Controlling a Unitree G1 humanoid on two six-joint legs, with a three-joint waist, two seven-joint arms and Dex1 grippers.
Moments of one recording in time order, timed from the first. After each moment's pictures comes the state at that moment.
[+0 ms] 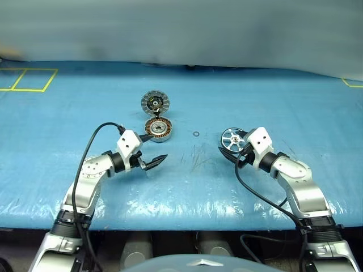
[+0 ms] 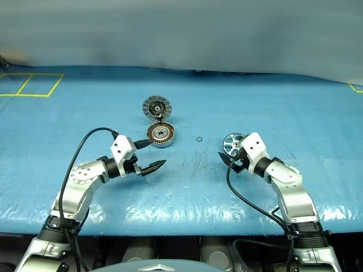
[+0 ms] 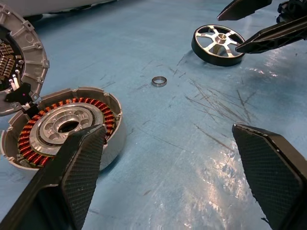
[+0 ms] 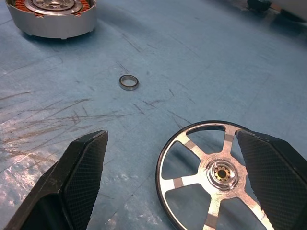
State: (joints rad) left arm -0.19 0.48 -0.10 -0.04 -0.21 0.17 -0.84; right arm -0.13 -0.53 -0.02 -0.05 0.17 0.23 0.65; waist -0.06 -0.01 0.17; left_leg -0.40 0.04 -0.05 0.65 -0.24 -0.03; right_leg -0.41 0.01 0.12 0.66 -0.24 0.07
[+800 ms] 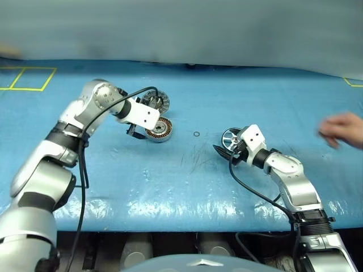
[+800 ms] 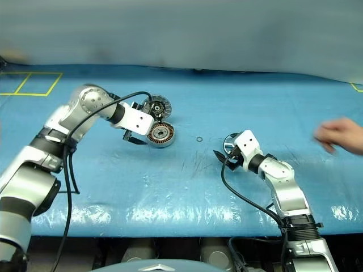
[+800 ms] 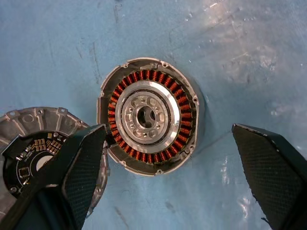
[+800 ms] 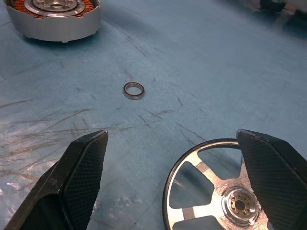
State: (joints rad) left arm -1.06 0.67 -0.54 0.58 0.28 -0.30 -1.33; right arm -0.19 -0.50 0.02 0.01 0.14 0.21 0.64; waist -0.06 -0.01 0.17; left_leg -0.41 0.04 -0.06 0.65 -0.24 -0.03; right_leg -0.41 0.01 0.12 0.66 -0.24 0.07
